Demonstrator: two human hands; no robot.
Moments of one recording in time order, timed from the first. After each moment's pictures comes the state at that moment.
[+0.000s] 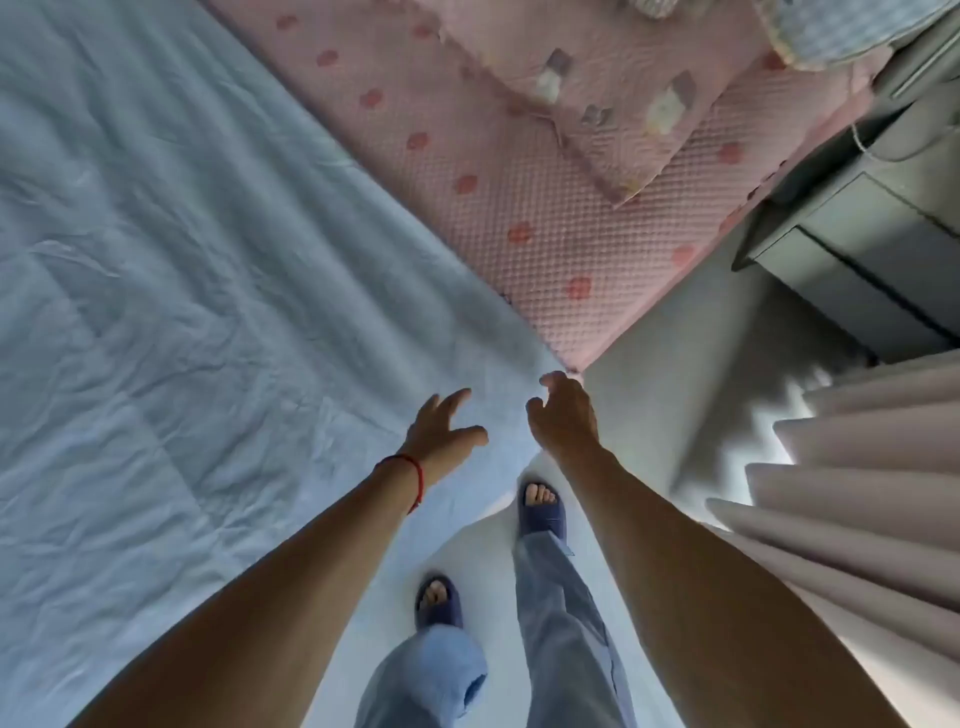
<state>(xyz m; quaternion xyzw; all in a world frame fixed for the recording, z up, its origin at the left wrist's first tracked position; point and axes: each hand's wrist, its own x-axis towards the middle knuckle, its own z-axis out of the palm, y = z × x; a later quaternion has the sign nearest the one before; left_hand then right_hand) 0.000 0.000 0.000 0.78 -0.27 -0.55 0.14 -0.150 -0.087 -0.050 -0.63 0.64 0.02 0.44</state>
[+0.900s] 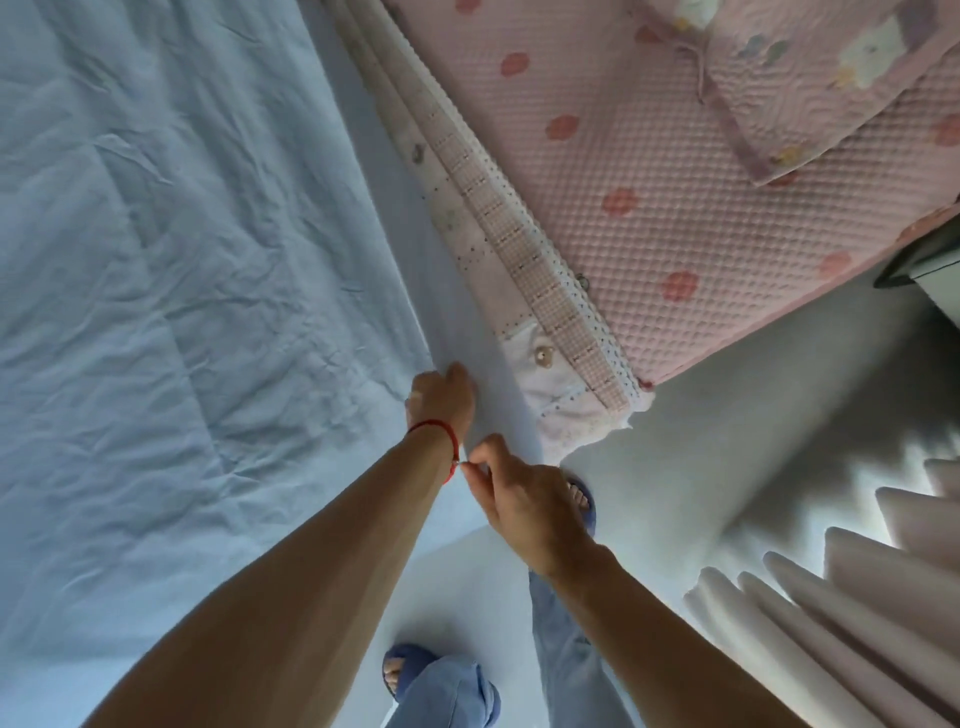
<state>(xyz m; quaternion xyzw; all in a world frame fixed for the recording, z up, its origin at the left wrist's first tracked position) 0.025 -0.038 -0.057 0.90 0.02 -0.36 0.25 -0.129 -0.020 -0.077 -0.90 0.31 -0.11 0.29</state>
